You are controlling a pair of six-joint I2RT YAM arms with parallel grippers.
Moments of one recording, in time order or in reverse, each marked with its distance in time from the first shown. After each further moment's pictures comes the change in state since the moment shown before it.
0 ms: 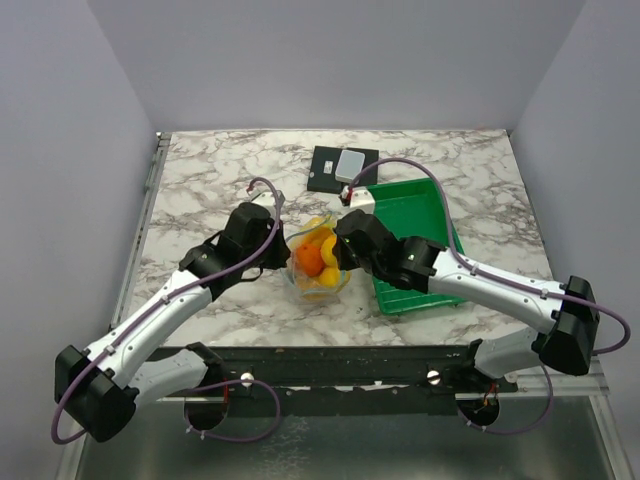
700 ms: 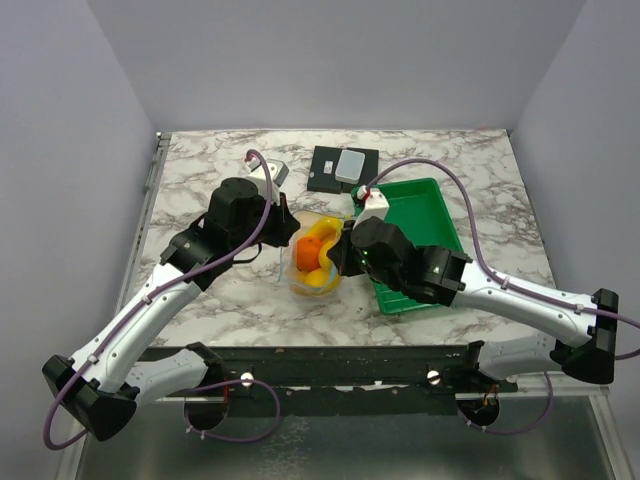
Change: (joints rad) left arm 0.000 0.009 0.239 -0.013 0.098 0.104; right arm 0.079 -0.128 0.028 -0.018 0.009 0.108
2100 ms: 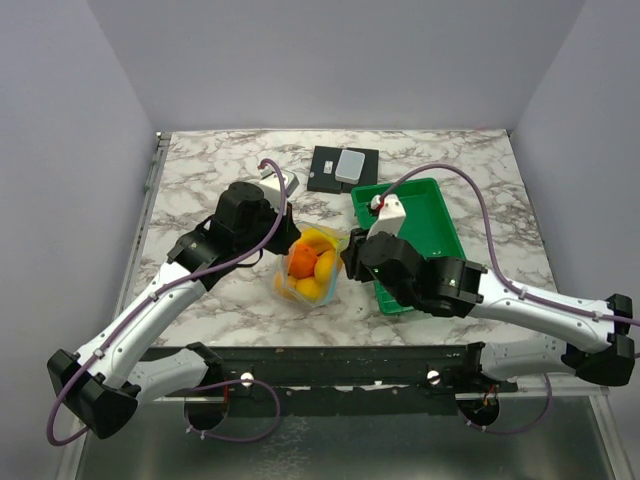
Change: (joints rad) left arm 0.000 0.017 -0.047 -0.013 0.051 0.120; right arm 0.099 -0.062 -0.035 -0.080 0.245 0.018
